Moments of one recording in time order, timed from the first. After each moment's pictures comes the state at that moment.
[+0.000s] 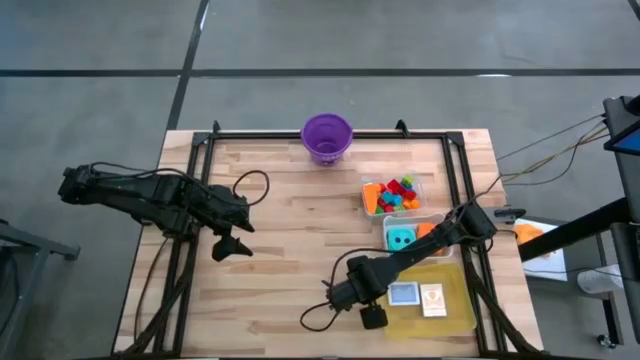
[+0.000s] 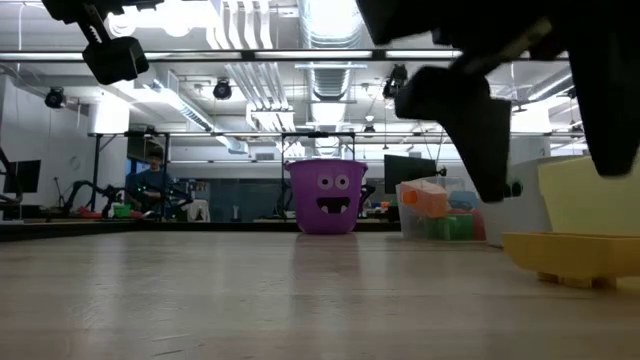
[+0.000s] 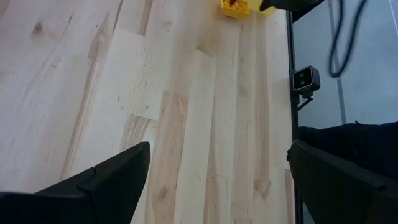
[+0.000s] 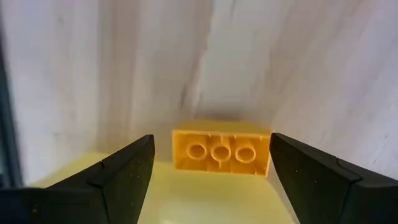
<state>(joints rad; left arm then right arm) -0.14 0.90 0.84 -0.78 0.22 -0.47 0.47 2.12 1.68 -1.09 -0.13 0.28</state>
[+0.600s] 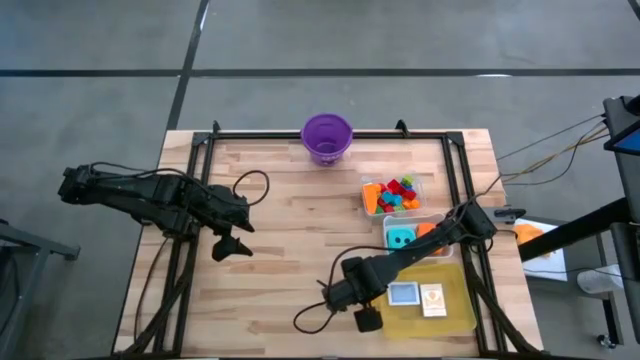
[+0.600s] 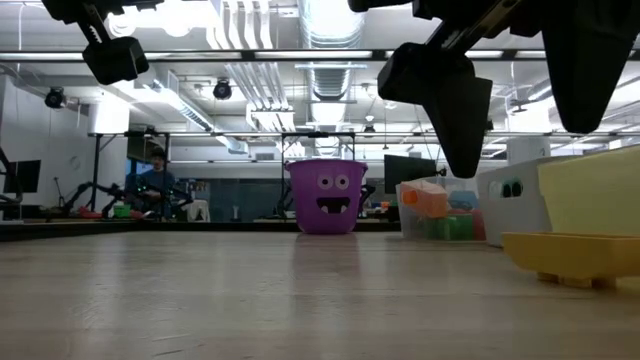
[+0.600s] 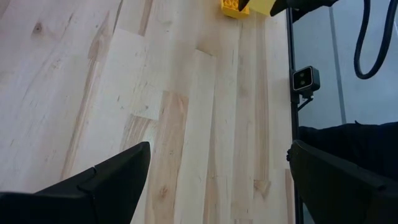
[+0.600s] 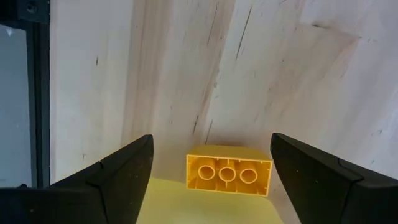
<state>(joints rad) -0.14 0.90 0.84 -0.78 0.22 -0.47 0.46 2.12 1.75 -1.07 -0.14 0.29</state>
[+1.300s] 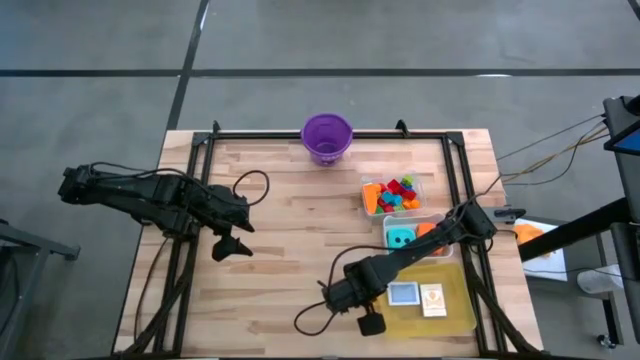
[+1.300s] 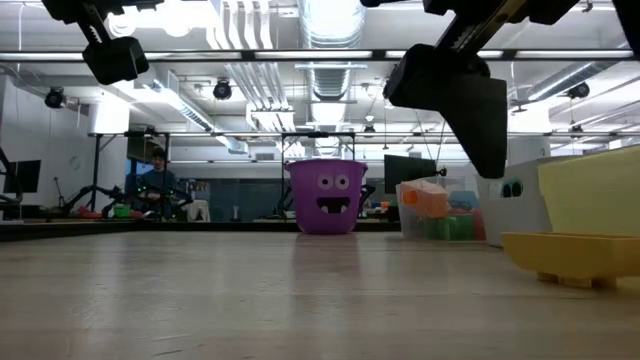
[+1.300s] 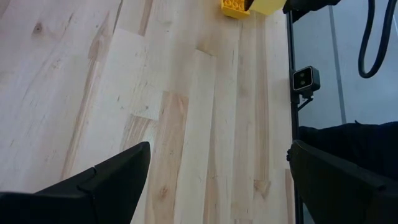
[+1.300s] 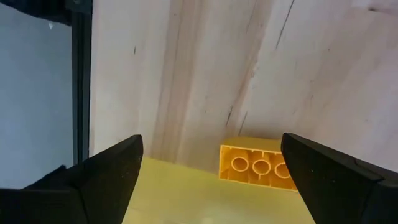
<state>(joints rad) -0.14 0.90 0.84 -0.78 0.22 -0.47 0.46 2.12 1.75 -1.07 -0.26 0.29</state>
